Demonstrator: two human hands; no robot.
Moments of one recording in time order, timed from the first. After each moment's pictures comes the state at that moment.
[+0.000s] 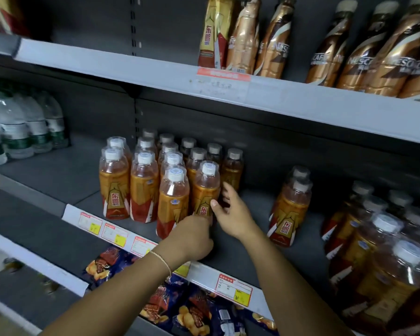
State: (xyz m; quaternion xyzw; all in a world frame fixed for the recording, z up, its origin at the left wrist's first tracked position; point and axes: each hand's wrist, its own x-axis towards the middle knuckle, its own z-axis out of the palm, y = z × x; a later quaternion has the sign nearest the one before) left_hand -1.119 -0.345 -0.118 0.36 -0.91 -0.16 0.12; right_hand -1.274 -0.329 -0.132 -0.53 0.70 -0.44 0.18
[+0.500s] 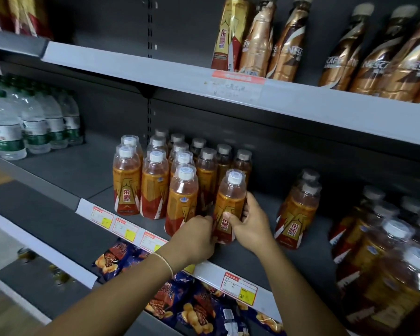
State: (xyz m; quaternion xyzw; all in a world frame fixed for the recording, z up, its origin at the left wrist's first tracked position) left_hand -1.112 -0.344 -0.132 0.35 -0.91 -0.16 0.17; right_hand -1.273 -0.291 -0.133 -0.49 0.70 -0.49 0.17
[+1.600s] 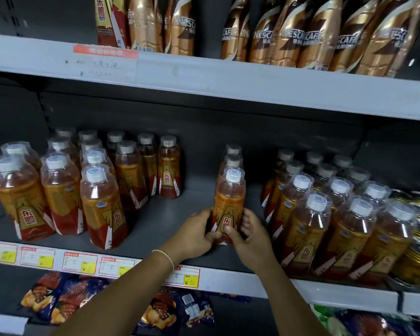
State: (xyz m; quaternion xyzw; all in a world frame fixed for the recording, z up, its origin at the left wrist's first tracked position) left_hand -1.234 -0.306 -0.168 0.16 -0.90 -0.34 0.20; right_hand -1.342 -0.169 -0.183 -0.35 0.71 -0.59 0.15
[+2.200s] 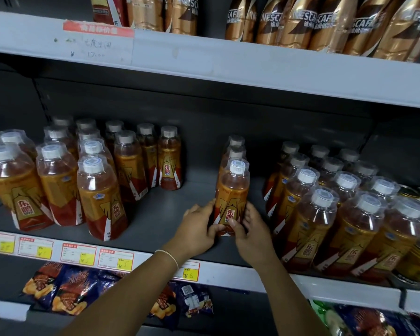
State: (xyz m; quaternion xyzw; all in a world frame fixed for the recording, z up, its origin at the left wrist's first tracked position) left_hand -1.243 -0.305 -0.191 0.17 -0.91 -0.24 0.28; right_hand -1.343 -0.170 -0.188 -0.37 0.72 -0.57 0.12
